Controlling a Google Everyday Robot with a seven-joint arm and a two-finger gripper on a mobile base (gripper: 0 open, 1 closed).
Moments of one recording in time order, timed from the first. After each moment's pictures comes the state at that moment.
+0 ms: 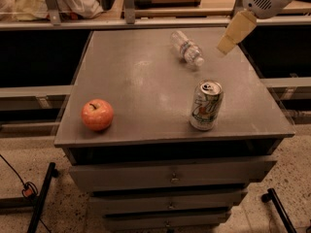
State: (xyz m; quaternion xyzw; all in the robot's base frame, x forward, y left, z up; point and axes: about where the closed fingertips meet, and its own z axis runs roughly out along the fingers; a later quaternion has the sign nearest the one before) arm 0.626 -0.207 0.993 -0.44 0.86 -0.05 0.27
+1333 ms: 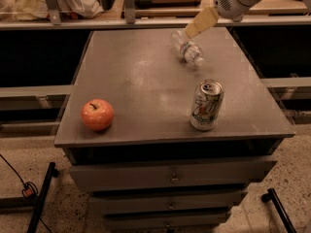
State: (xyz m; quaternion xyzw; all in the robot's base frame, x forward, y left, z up) arm 0.720 -0.159 0.975 -0.35 0.86 0.03 0.38
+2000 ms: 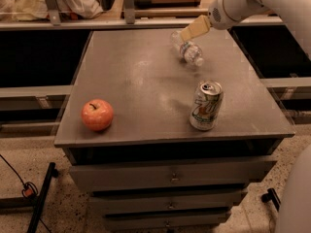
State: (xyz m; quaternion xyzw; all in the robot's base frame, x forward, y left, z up) arm 0.766 -0.157 0.932 -0.28 0.87 0.08 0.39
